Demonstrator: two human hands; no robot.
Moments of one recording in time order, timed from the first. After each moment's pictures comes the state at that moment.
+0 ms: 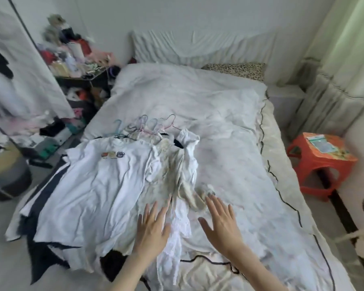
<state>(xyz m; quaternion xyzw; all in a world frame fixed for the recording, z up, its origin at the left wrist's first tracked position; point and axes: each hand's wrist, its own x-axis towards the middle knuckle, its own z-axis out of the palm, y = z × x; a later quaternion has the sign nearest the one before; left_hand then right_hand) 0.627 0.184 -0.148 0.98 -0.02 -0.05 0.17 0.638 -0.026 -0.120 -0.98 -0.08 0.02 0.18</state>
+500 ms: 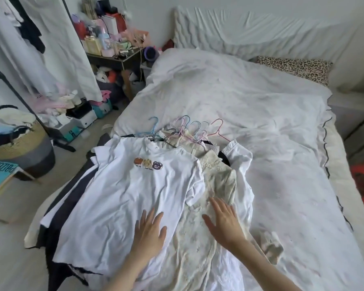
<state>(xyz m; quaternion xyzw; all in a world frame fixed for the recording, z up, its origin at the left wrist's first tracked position) 0.778 0.375 -0.210 0.96 0.10 -0.14 0.20 0.843 0.155 -0.174 -0.97 -0.15 0.12 0.17</state>
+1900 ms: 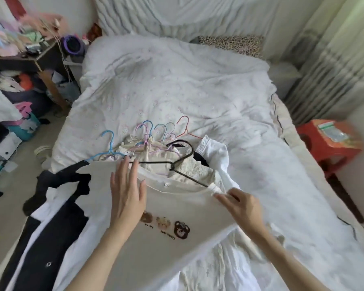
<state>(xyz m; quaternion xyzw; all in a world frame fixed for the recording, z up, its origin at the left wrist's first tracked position) 0.981 0.433 -0.152 0.94 -0.10 0.20 0.25 0.914 0.165 -0.121 -0.93 0.15 -0.06 0.34</state>
